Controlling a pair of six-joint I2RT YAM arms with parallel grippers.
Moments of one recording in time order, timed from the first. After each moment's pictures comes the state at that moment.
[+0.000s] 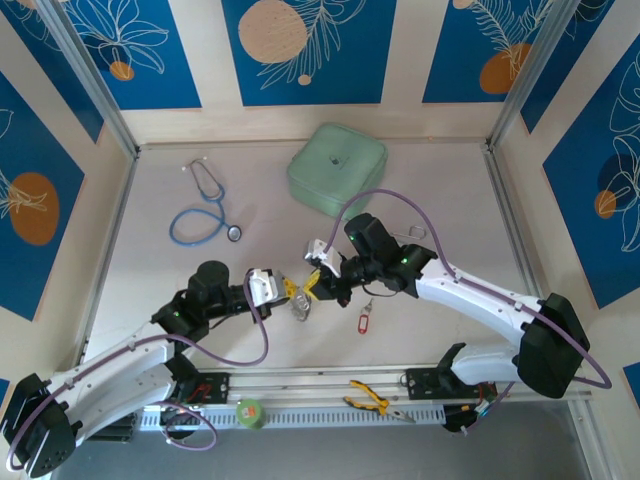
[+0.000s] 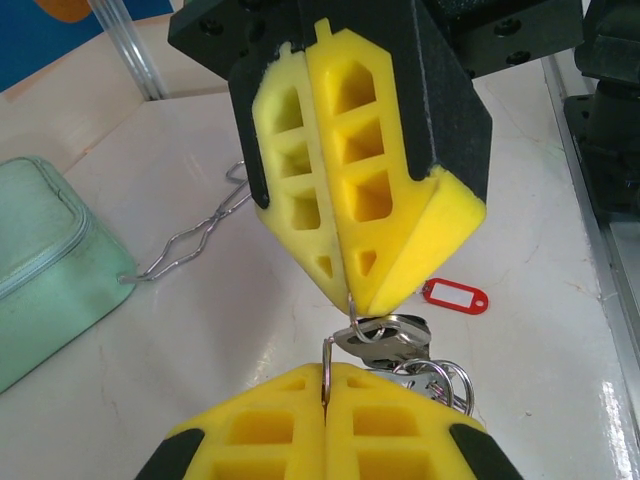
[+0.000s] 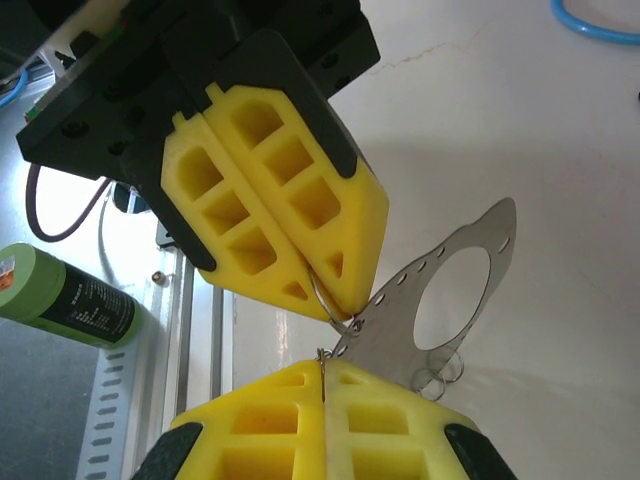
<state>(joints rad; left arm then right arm) -0.74 0.78 0.38 0.09 0.47 0.39 0.81 1.27 0.90 -0.37 -0.67 -0.20</state>
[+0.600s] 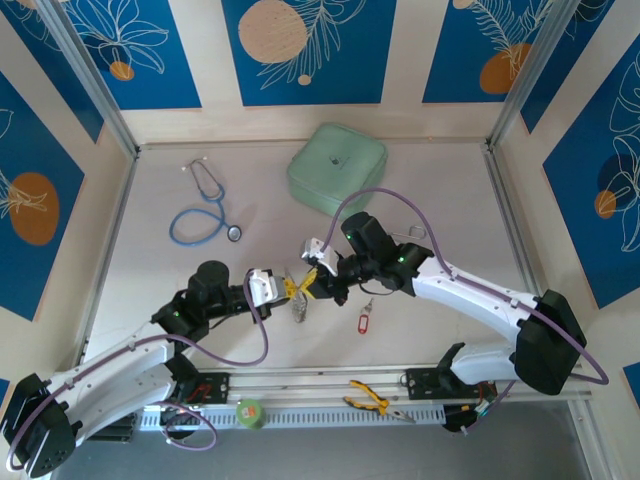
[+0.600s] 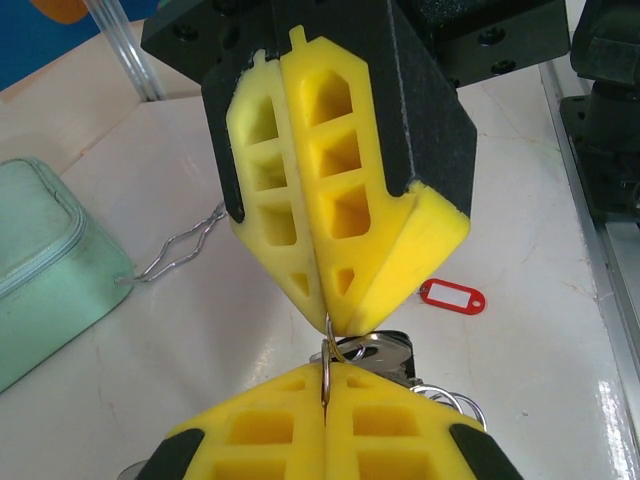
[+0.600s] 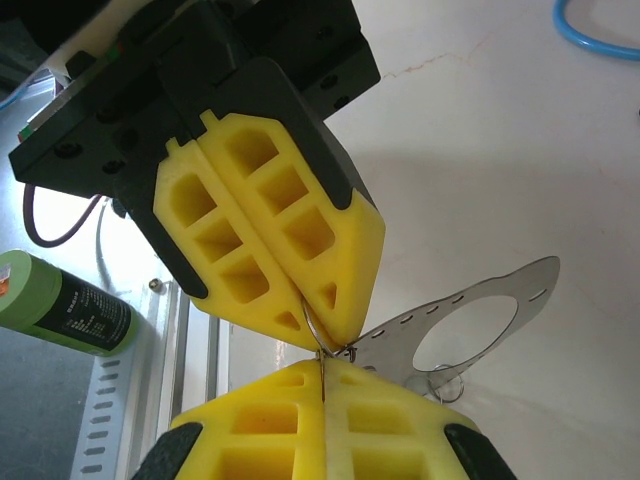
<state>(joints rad) -0.74 0.78 0.38 0.09 0.48 0.39 0.82 1.29 0.92 -0.35 -0.67 -0.21</state>
